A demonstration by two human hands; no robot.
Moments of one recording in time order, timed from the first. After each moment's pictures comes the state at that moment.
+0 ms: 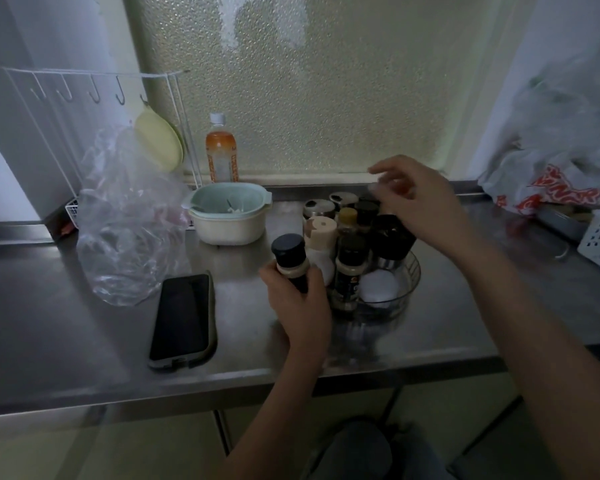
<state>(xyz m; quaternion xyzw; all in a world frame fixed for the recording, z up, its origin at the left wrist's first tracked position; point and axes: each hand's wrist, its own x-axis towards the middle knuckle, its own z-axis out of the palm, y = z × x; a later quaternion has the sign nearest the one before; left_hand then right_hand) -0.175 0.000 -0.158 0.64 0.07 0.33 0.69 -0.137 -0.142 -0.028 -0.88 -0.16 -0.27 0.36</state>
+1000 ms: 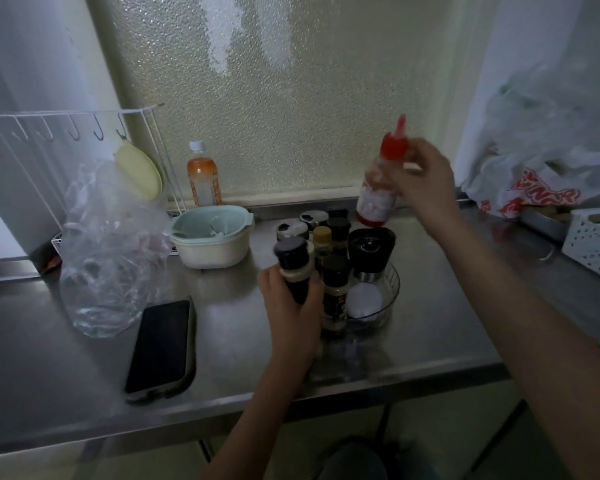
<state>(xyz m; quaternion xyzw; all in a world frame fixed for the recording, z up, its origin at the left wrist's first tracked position) -0.169 -0.008 -0.145 0.71 -0.08 0.34 0.61 -0.092 -0.185 -0.013 -0.76 -0.07 -0.35 0.55</state>
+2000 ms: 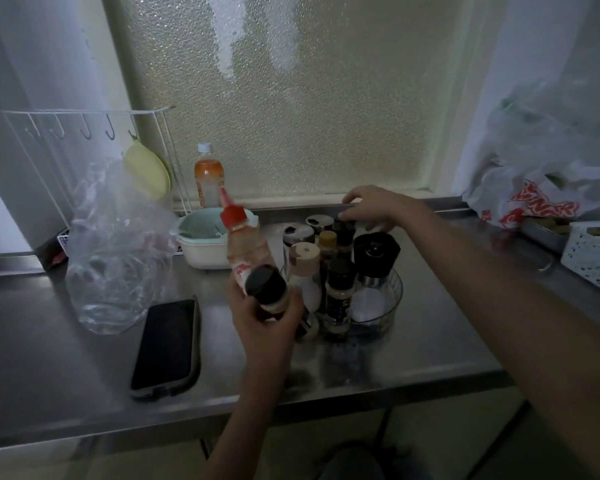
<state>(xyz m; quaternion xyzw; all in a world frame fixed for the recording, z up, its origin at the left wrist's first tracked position) -0.185 0.025 -0.145 0.62 -0.07 0.37 0.69 -0.059 -0.148 -0.007 -0.97 -0.03 0.02 0.25</state>
